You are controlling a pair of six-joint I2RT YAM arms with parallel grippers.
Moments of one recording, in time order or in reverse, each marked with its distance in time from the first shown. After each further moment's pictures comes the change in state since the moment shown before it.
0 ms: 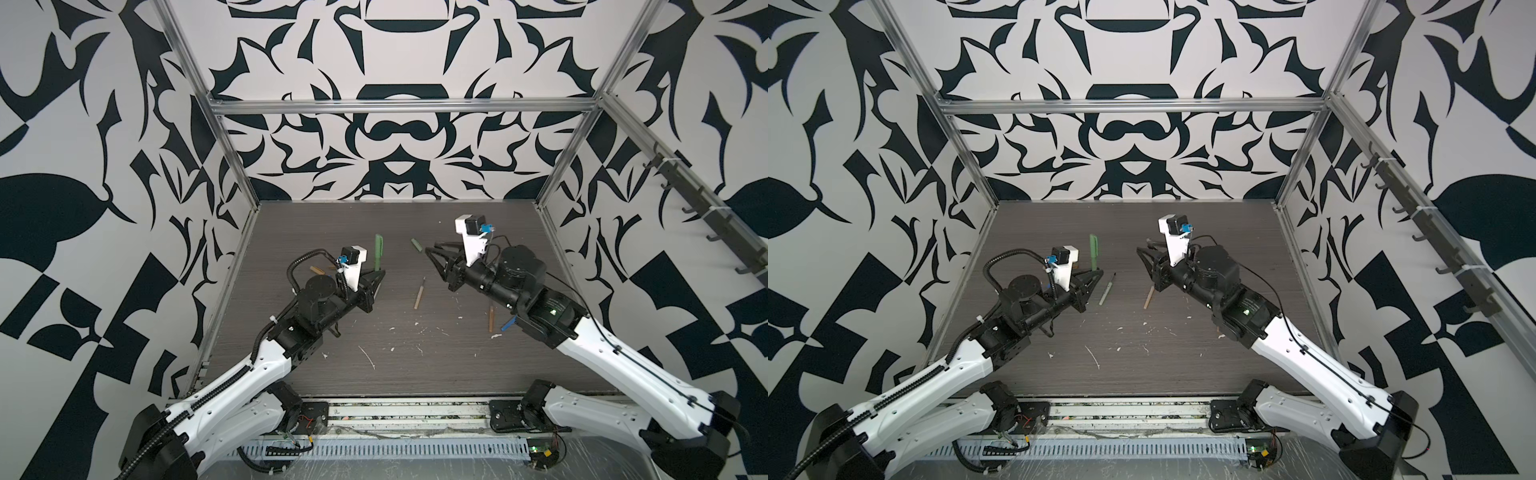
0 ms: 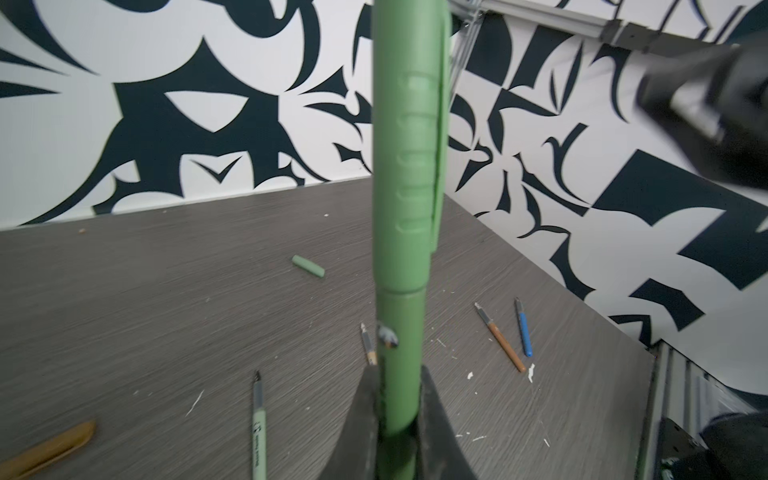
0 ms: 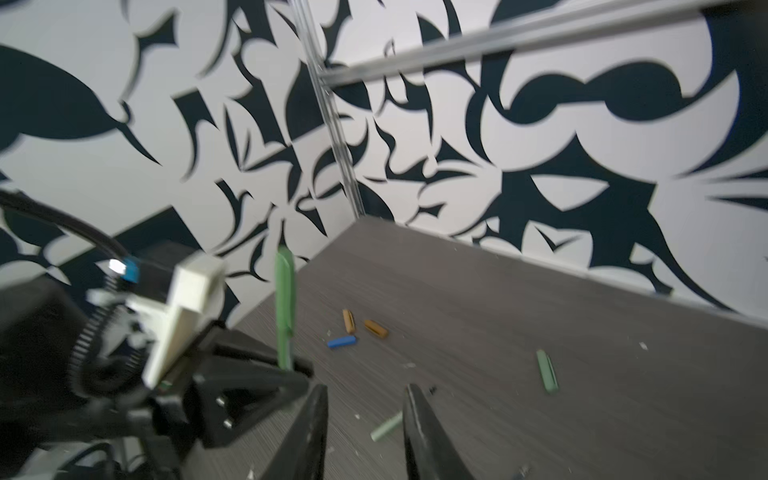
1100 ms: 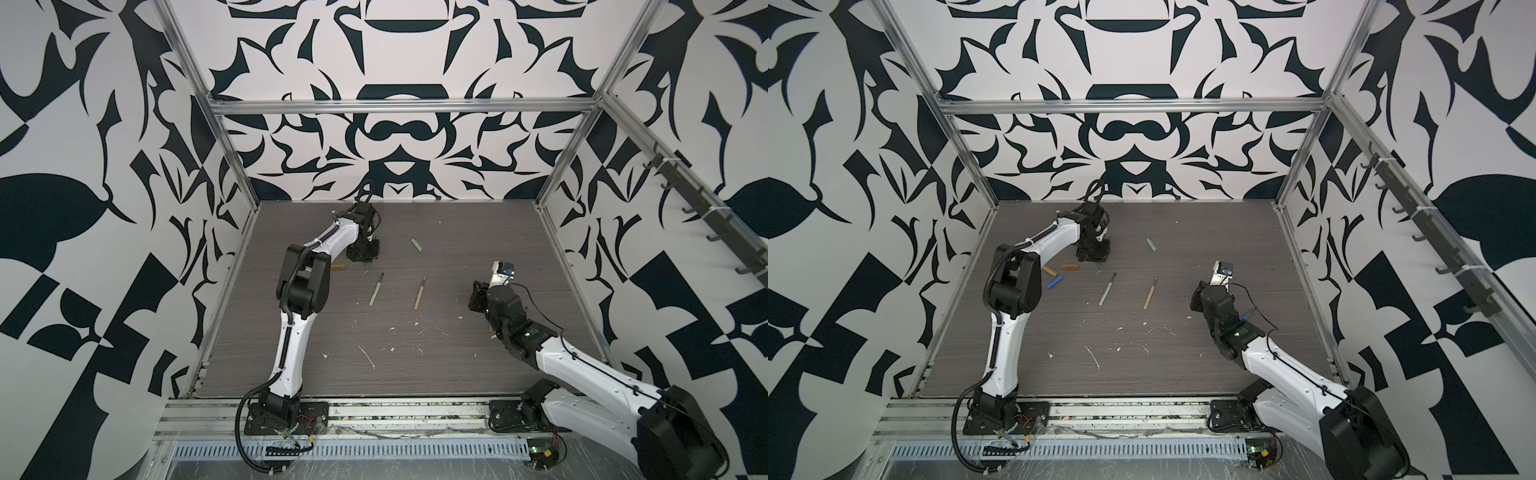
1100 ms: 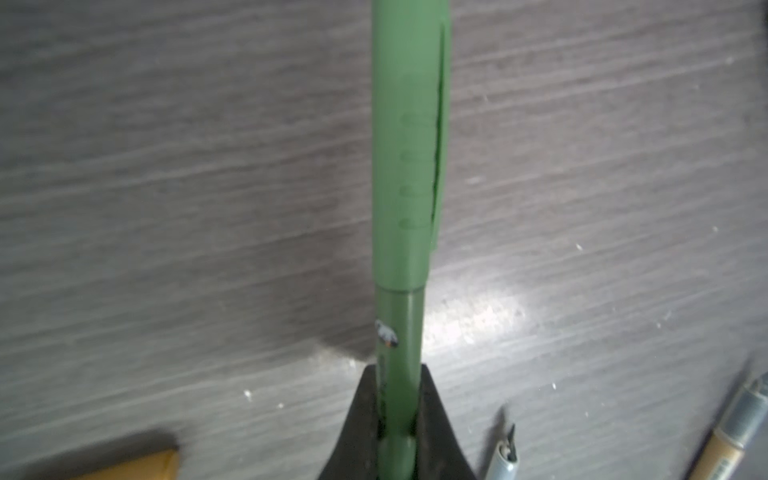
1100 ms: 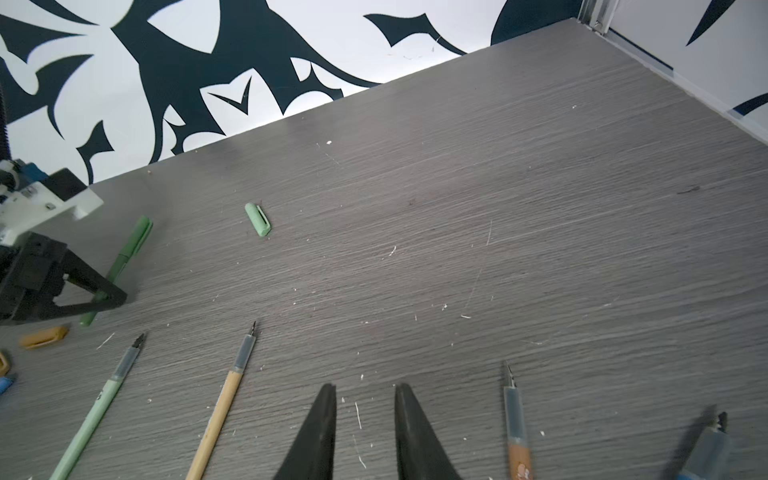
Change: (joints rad) left arm 0.322 1.407 1.314 -1.054 0.060 0.067; right arm -0.217 -0.017 -0.560 0.256 0.416 0.294
